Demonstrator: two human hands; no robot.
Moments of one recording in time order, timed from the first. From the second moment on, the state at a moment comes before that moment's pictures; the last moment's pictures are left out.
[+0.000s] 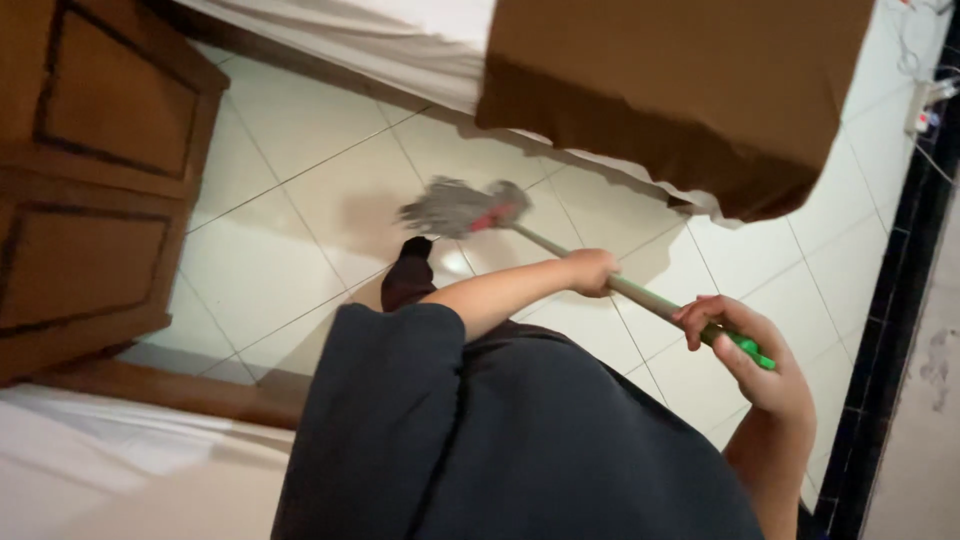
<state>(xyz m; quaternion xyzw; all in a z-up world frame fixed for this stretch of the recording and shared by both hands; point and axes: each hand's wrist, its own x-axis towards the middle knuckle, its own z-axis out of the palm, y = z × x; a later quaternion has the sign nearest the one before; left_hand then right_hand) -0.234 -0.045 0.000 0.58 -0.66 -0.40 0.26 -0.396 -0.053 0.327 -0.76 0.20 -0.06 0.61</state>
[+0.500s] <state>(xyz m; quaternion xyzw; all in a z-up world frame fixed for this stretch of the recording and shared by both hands) -0.200 0.028 0.001 0.71 -0.57 -0.25 0.32 -0.375 -0.044 0.281 -0.77 0.10 -0.12 0.61</state>
